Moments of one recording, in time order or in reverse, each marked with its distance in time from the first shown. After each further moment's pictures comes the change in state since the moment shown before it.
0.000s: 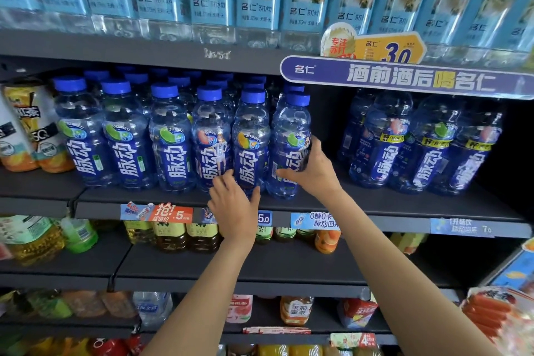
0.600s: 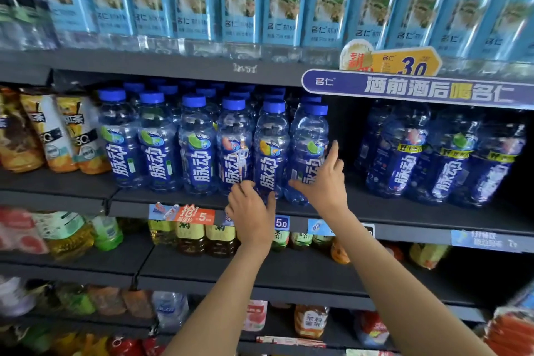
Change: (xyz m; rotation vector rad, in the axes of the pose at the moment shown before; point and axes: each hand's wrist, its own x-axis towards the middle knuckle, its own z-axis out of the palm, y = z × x) left_hand -0.007 -0.004 -0.005 -0.013 0.015 -0.006; right_hand -0.022 -0.013 0.019 -0.189 0.183 0.036
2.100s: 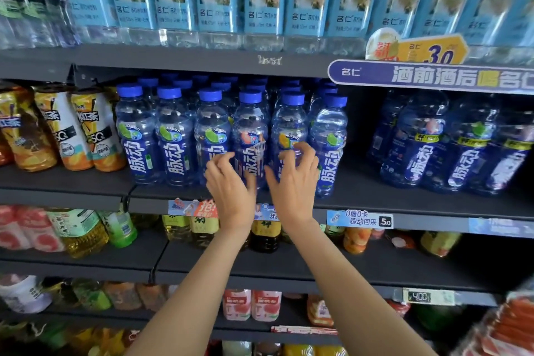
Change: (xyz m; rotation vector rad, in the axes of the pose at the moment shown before) left_hand 0.041 -0.035 -0.059 -0.130 0.223 0.160; right_hand -0.037 -0.063 0.071 -0.108 0.469 -0.381
